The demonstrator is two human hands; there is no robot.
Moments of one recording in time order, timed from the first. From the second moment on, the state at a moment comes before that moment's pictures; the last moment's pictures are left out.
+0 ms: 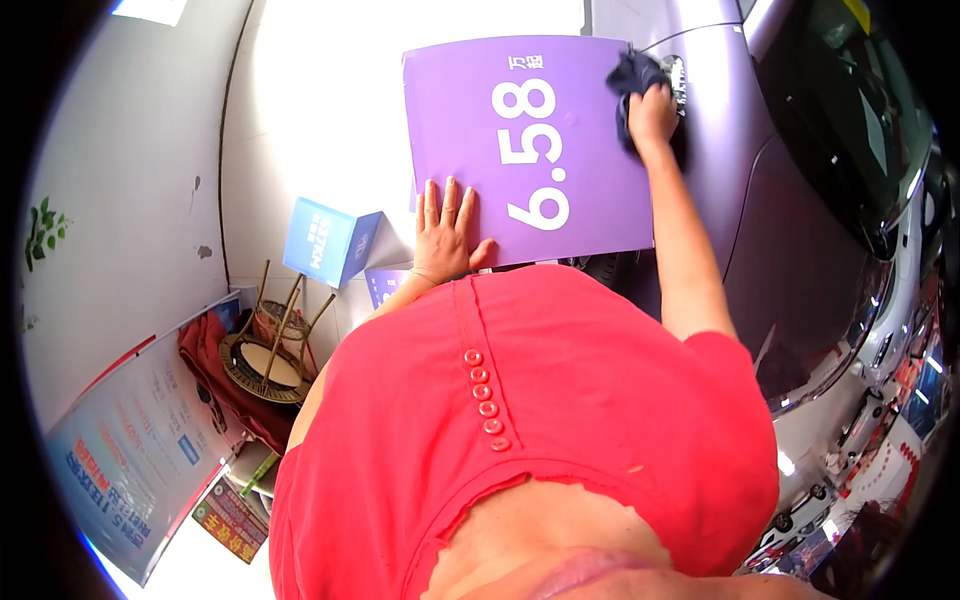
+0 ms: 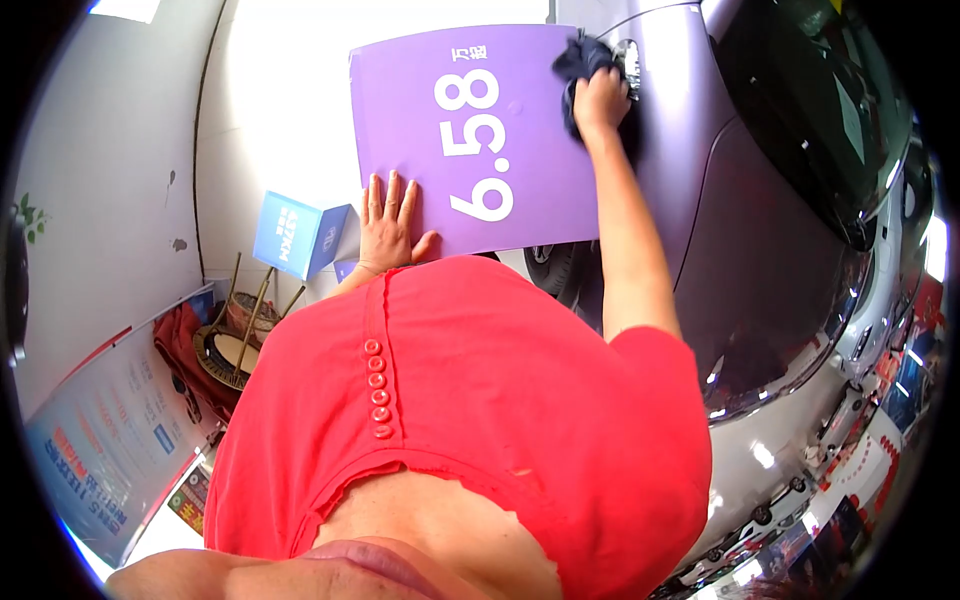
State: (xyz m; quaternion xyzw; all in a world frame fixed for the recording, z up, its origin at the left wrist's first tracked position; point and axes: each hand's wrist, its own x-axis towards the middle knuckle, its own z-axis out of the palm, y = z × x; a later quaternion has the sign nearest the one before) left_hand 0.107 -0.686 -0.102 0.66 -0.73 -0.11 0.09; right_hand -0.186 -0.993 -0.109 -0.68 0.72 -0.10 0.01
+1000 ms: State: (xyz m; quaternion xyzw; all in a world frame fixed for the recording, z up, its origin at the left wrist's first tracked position) left_hand 0.111 -0.687 -0.093 0.65 -0.74 -0.12 0.11; right_hand -0.148 -1.047 -0.106 -0.60 0.77 -0.17 0.13
